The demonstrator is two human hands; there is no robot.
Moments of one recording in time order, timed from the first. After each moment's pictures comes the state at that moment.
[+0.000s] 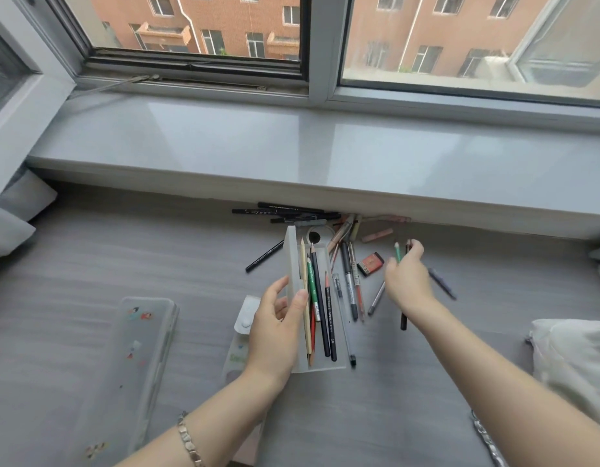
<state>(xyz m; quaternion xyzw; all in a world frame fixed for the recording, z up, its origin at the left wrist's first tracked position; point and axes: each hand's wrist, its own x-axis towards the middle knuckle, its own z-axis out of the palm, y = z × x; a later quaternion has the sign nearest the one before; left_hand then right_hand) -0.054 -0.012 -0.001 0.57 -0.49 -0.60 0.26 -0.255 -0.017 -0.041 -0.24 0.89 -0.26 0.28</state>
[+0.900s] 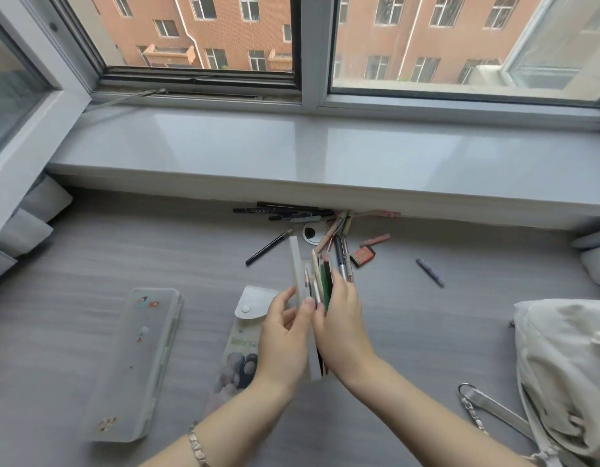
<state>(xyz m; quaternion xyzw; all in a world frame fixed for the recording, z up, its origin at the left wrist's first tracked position) -0.056 0.028 -0.001 0.57 -0.47 -0.61 0.29 -0.141 0.043 -0.015 -0.44 0.78 -0.31 0.31</state>
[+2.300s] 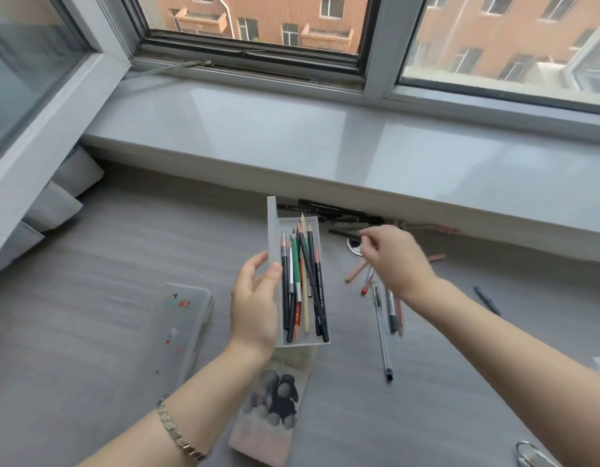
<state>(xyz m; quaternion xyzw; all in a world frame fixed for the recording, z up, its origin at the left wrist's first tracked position) -0.010 -0.057 0.020 0.60 -0.39 -0.57 0.39 -0.203 -0.074 -0.014 -0.57 0.77 -0.21 0.20</state>
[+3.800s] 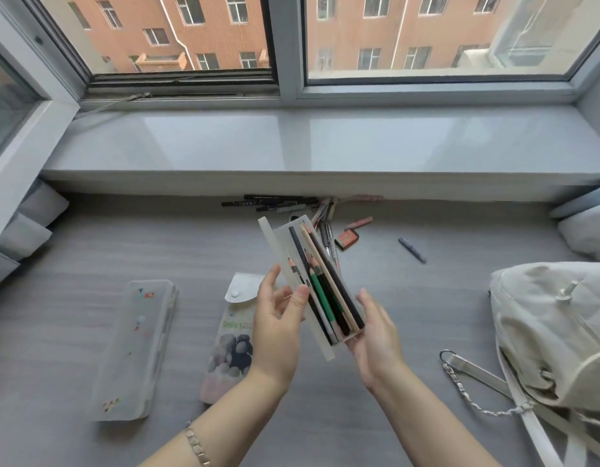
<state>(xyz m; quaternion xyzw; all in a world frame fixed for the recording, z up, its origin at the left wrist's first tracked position) -0.061 0.058 0.016 0.52 -0.47 -0.63 0.34 -0.166 0.102 -0.015 0.06 0.57 -0.63 0.52</state>
